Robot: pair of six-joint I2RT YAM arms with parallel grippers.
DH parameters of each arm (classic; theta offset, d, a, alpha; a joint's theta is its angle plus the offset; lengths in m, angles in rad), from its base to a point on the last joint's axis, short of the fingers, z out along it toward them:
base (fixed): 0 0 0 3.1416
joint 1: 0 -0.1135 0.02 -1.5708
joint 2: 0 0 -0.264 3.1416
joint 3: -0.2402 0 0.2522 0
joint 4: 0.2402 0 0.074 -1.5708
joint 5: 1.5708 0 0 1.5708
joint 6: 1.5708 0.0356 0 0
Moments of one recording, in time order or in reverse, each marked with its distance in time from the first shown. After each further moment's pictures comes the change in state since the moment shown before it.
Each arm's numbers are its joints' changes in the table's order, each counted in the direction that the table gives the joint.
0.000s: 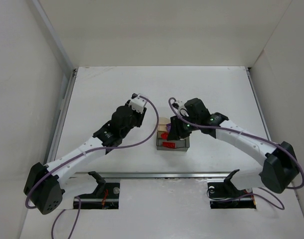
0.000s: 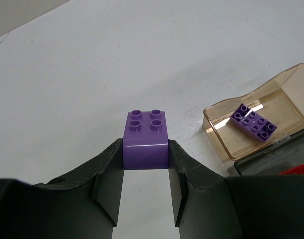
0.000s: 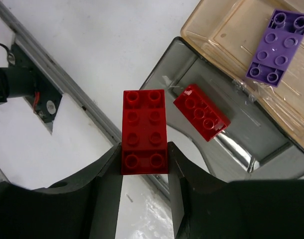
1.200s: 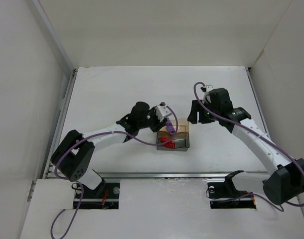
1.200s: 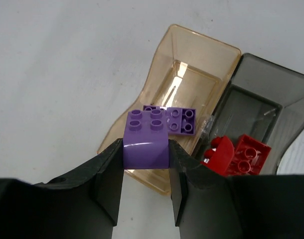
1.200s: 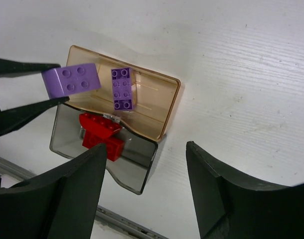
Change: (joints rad) left arm 0.000 -0.412 -0.058 -0.230 0.580 0.248; right arm 0.265 0.083 -0.078 0.113 0.292 -0.071
